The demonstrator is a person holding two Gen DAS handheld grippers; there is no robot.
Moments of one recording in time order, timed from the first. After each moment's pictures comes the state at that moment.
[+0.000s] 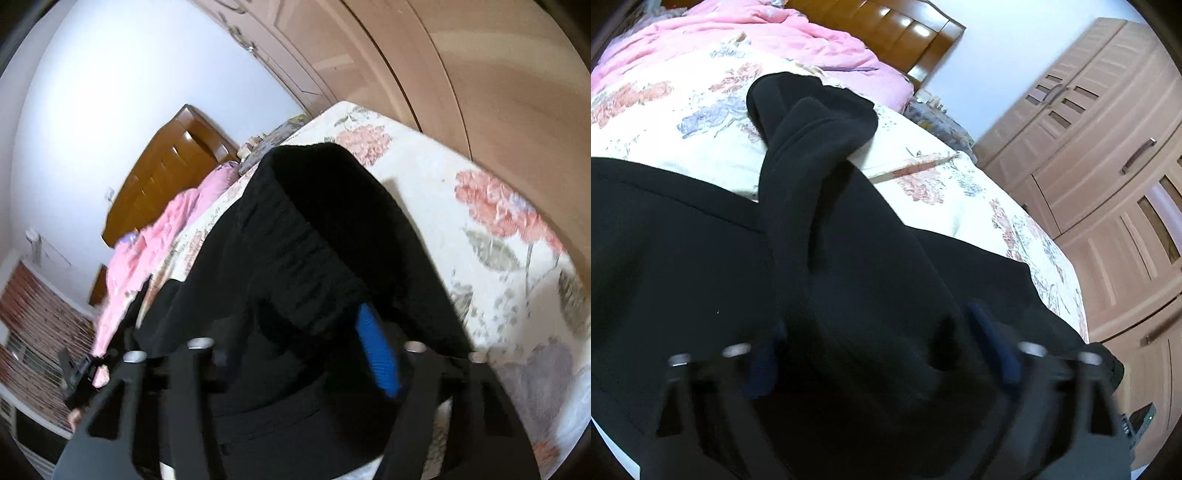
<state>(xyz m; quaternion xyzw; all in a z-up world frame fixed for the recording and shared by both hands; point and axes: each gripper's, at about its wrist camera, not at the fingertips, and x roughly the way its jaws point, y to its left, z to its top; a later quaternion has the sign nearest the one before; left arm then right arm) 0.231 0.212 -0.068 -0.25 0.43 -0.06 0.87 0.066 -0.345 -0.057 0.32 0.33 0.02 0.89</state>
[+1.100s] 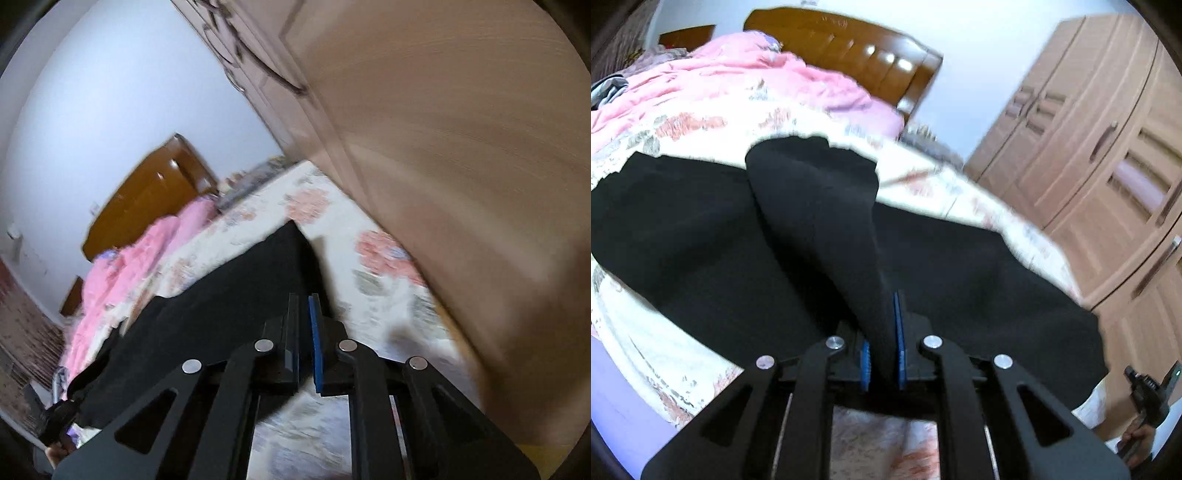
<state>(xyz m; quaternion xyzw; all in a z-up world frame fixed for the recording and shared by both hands) 0.091 0.234 -0.039 -0.20 0.38 -0.06 0.90 -0.028 -0.388 -0.023 0.29 0.31 -0.06 0.90</state>
